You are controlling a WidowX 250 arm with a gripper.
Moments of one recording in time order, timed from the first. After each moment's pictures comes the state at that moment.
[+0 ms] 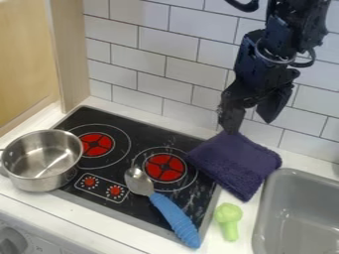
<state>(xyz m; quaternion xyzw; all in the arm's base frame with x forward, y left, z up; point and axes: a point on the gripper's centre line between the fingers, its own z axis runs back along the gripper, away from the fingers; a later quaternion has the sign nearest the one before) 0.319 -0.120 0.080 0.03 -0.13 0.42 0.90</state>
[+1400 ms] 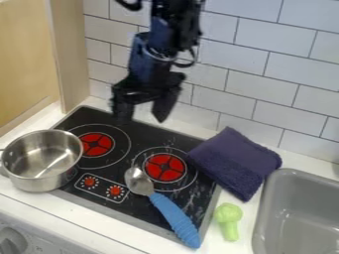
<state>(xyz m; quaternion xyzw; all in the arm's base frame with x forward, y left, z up) 0.282 0.015 0.062 0.12 -0.07 0.48 0.86</state>
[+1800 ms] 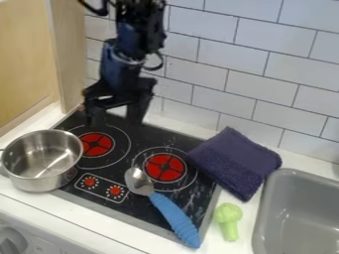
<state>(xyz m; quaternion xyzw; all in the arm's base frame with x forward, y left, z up) 0.270 0.043 0.048 0.11 -0.04 0.49 0.86</state>
